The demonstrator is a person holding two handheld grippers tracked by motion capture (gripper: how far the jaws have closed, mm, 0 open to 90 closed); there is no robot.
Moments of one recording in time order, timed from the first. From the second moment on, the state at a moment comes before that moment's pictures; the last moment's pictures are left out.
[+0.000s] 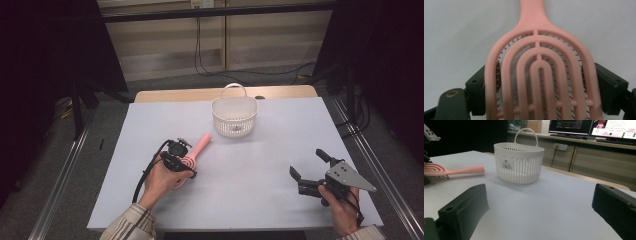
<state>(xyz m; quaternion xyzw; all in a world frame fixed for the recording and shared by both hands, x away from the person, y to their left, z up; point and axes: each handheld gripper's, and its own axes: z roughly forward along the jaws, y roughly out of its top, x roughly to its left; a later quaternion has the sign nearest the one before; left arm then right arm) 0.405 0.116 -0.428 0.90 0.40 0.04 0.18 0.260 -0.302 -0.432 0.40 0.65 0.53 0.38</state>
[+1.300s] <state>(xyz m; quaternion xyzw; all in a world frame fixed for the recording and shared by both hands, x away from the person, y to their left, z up) 0.397 0.115 -0.414 0.91 0.36 0.09 0.17 0.260 -0.302 -0.432 0.40 0.65 0.53 0.38</state>
